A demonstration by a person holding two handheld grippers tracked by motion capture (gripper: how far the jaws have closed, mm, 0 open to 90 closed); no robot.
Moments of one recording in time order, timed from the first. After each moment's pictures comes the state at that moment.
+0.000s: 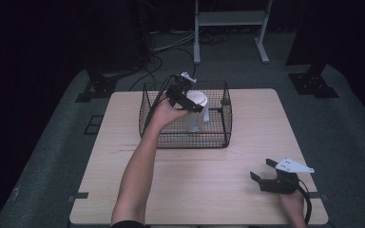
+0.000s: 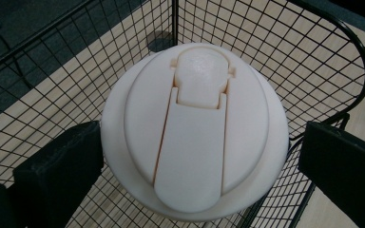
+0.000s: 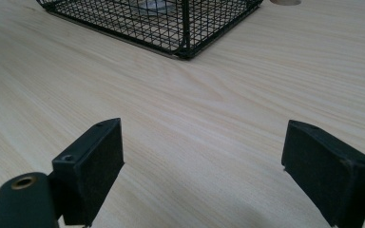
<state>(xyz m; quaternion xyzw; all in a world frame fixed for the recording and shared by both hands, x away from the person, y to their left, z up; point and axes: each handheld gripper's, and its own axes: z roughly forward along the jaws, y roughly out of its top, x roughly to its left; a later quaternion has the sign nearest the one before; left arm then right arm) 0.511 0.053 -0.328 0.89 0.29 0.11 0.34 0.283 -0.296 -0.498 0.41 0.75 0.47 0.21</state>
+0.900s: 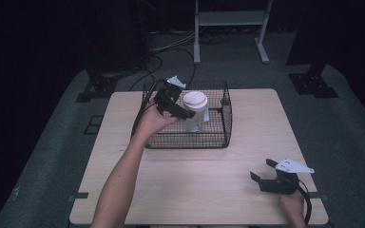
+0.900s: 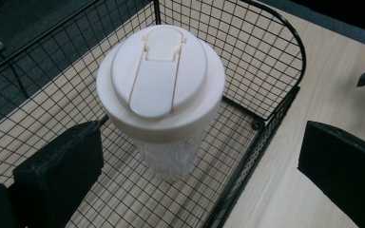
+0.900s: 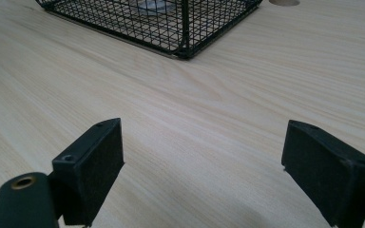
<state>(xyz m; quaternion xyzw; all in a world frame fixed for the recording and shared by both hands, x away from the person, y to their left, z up) 0.465 0.088 -0.312 0.88 0.26 0.12 0.37 0.282 -0.296 -0.498 0.41 0.75 0.47 0.22</state>
